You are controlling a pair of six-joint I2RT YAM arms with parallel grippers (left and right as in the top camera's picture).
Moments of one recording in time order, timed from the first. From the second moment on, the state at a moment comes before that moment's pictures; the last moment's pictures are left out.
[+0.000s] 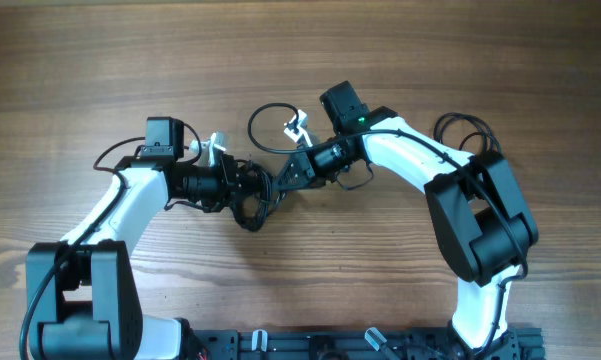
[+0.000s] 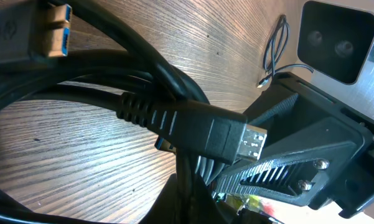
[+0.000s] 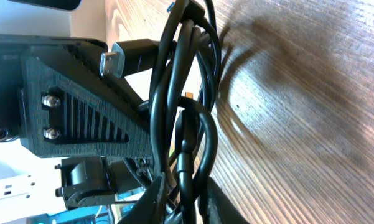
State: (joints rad) left arm -0.01 1.61 0.84 -0.58 0.91 -0.45; right arm 0.50 2.05 1.32 -0.56 -1.05 0.23
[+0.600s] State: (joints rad) left arm -0.03 1.61 0.85 -0.61 0.76 -0.49; right arm 0.48 2.05 1.32 -0.53 -1.01 0.26
